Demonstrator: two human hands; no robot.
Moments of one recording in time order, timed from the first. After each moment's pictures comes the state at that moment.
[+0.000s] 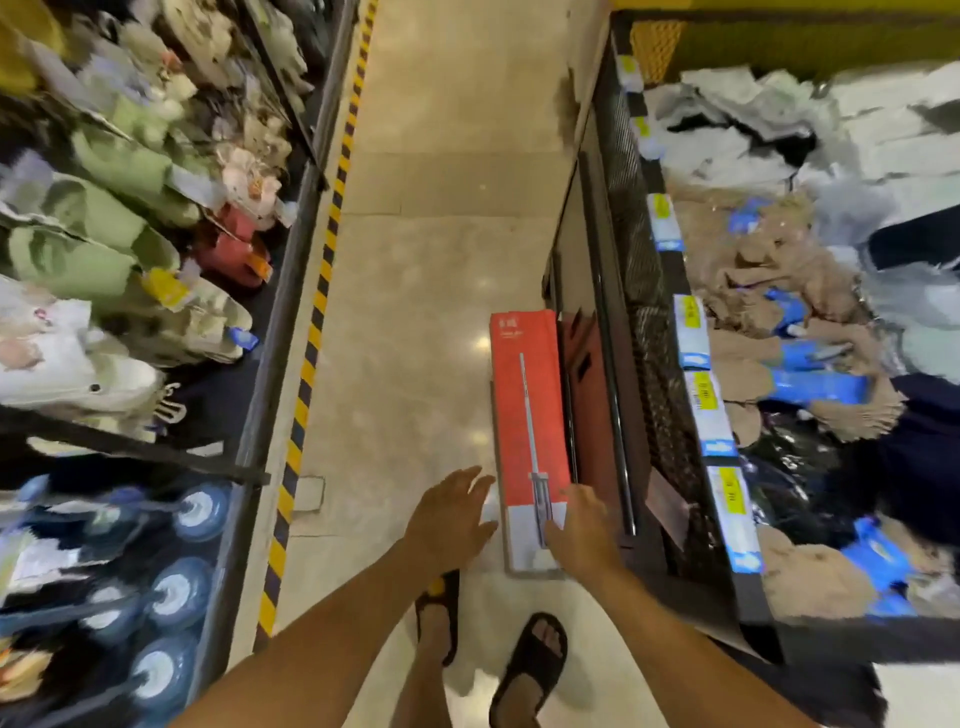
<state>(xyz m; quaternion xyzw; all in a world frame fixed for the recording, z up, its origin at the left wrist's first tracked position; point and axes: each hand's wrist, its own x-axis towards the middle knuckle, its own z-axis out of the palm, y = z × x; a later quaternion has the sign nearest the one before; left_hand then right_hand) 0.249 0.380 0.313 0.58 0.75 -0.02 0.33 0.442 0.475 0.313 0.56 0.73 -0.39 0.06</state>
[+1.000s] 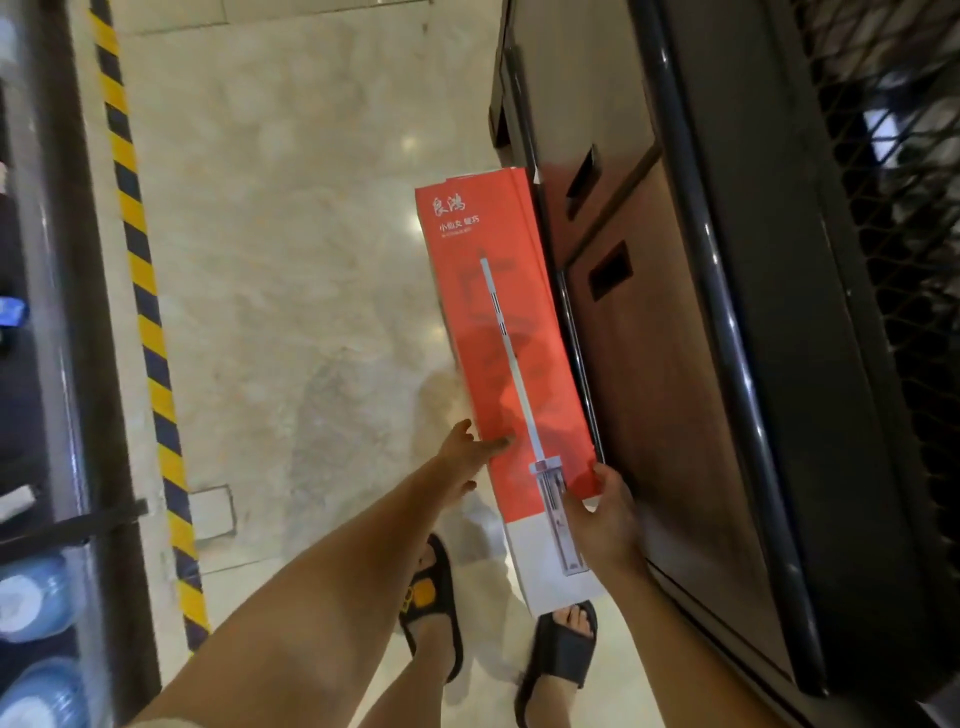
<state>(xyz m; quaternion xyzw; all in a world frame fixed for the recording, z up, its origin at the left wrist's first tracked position) 0.221 0.546 -0.025 -0.02 0.69 0.21 0.70 0.418 0.535 0.050 0.77 0.48 -0.43 0.01</state>
